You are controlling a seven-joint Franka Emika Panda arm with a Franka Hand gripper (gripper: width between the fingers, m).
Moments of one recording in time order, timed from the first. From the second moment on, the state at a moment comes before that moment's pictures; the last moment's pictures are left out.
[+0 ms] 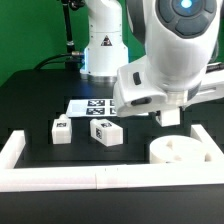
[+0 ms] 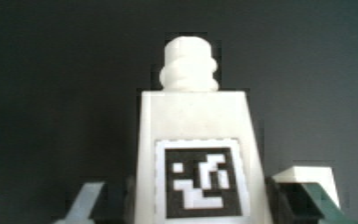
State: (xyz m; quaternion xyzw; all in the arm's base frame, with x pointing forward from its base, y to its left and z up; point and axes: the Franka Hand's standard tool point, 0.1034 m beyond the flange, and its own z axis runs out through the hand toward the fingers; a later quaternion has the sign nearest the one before) arm 0.547 0.082 0.069 -0.93 -0.03 0.35 0.08
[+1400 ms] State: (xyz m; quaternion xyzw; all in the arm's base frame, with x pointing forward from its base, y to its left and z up) arm 0.641 0.102 0.156 -0.97 -0.08 -0.24 0.05
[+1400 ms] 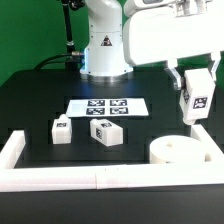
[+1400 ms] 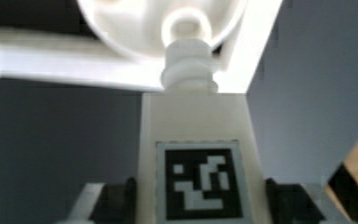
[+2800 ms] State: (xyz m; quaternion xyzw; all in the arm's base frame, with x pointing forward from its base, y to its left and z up) arm 0.628 0.099 0.103 -0.95 -0.07 -0.31 0.04
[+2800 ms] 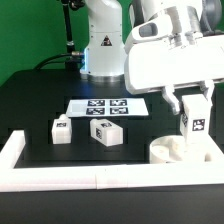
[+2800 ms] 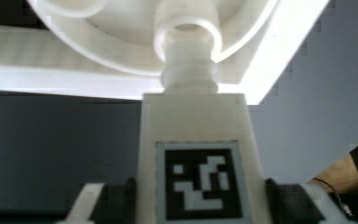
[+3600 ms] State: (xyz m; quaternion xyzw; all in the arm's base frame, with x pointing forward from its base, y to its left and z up) arm 0.624 0.103 0.083 -0.95 -0.07 -0.31 0.04
